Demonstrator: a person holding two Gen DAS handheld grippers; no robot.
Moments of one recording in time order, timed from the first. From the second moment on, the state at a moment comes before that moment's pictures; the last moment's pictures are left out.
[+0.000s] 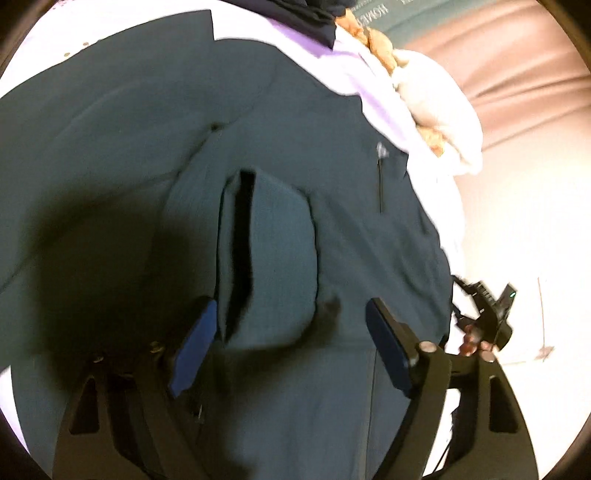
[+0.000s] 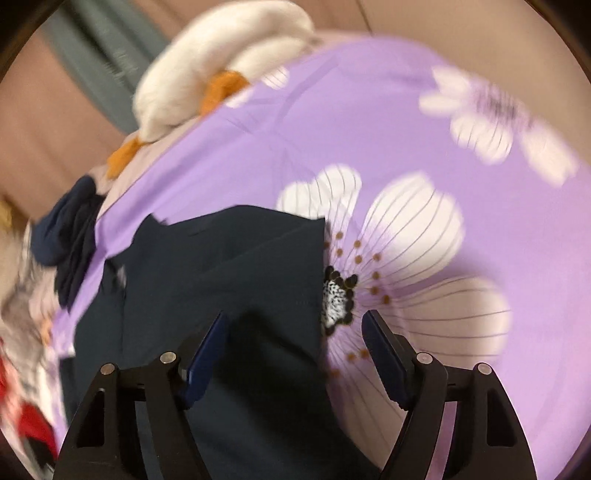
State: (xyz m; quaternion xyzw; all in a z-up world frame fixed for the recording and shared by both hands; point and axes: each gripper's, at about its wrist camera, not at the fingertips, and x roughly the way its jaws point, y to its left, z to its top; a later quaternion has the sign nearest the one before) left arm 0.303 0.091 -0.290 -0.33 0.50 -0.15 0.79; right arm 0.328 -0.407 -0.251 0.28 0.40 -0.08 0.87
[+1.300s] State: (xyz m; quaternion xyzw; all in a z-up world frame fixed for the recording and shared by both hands) left arm 0.279 0.074 -0.257 -0.18 0.48 -0.09 0.86; right arm 0.265 -0.261 -0.258 0.08 0.43 0.06 0.90
